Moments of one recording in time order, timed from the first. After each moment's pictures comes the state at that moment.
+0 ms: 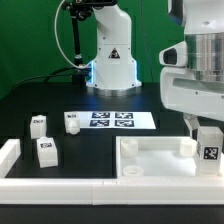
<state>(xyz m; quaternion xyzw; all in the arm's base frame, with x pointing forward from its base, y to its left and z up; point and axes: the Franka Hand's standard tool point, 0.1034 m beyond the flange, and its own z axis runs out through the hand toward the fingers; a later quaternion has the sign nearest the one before) 0.635 0.126 0.069 -0.90 0.44 -0.01 0.06</state>
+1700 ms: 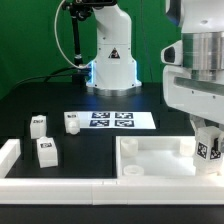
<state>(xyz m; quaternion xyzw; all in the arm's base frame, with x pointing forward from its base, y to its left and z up) 0.638 0.116 0.068 -0.78 0.63 0.00 0.07</state>
